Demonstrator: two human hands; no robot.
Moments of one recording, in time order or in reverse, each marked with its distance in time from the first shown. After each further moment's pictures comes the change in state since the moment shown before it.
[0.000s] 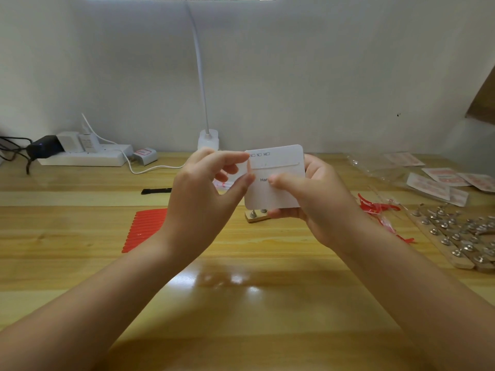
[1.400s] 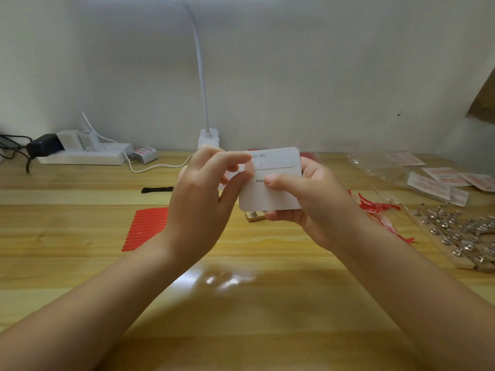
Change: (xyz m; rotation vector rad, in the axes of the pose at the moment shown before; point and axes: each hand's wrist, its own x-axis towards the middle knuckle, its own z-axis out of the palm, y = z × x) left_hand -0.004 -0.010 0.005 0.070 0.044 0.163; right_hand 0.000 0.003 0.001 0.077 -0.075 0.046
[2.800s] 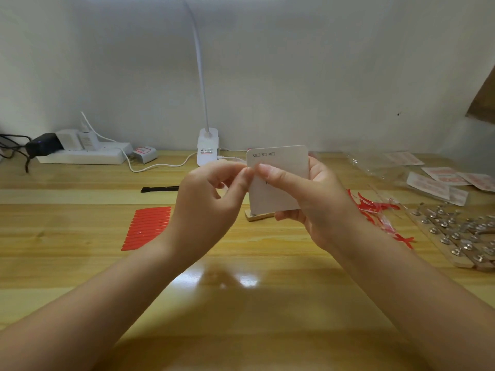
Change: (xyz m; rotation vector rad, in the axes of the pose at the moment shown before) left_hand 0.001 0.018 -0.004 -0.306 -0.081 -0.235; right_hand -0.006 0.001 0.004 -0.001 0.072 -0.068
